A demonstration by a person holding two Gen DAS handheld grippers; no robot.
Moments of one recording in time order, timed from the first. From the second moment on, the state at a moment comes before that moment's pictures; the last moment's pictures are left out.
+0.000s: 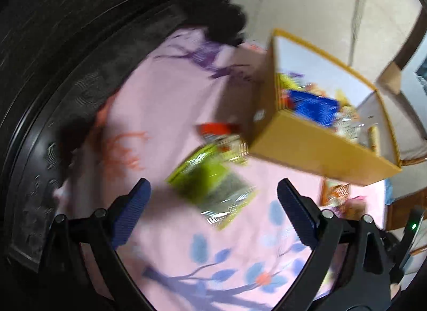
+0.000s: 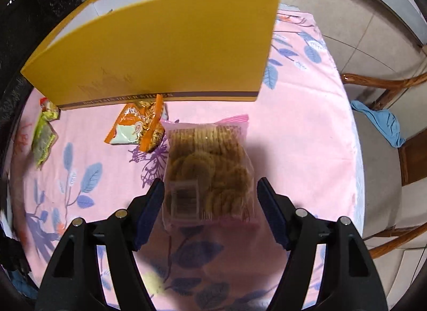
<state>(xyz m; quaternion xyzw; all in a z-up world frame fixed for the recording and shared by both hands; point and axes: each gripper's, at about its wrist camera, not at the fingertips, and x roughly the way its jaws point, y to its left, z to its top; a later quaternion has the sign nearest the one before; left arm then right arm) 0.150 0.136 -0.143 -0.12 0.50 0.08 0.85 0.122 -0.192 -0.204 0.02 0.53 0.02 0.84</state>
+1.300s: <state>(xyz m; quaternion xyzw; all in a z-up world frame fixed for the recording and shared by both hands) 0.197 0.118 -0.244 -0.14 0.57 0.19 0.79 0.081 -0.145 -0.220 -0.04 0.54 0.10 0.84</state>
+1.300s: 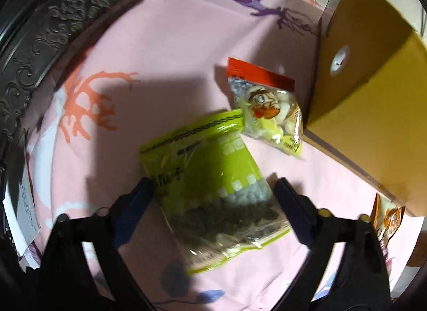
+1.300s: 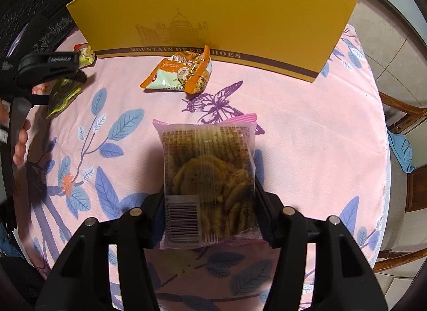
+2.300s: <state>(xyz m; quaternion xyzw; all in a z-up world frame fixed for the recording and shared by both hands) 0.101 0.092 -0.177 -0.08 0.54 0.05 0.84 0.059 -0.139 -0.174 -0.03 0.49 0.12 0.86</state>
